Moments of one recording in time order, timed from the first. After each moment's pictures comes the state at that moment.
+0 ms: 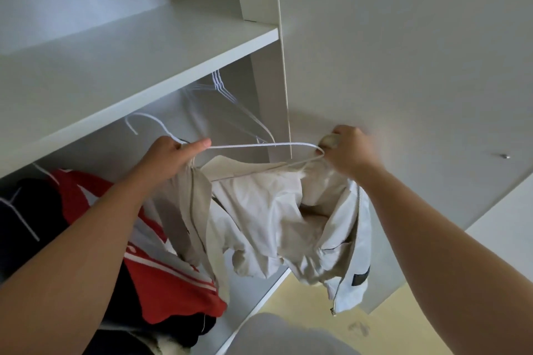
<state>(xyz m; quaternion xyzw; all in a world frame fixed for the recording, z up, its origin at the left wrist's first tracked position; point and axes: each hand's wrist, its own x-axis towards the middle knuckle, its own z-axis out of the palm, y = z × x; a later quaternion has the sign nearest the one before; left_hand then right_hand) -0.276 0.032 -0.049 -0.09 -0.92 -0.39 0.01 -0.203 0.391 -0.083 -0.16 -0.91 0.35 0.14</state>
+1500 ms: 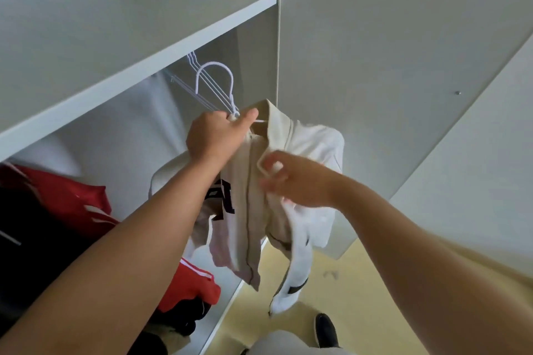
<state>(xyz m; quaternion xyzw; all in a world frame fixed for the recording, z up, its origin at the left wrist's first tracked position) -0.242 0.082 -0.072 -0.12 -0.92 -0.35 0.12 -0.086 0.216 -0.056 -0.06 -0.92 0.38 -0.10</state>
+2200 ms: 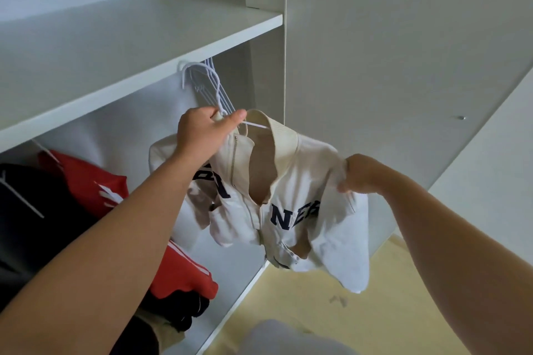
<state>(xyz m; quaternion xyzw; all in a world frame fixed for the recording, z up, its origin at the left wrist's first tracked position) -0.228 0.068 -0.044 -0.14 -0.88 -0.43 0.14 -0.103 0.372 -0.094 -0.17 -0.96 0.14 -0.14</state>
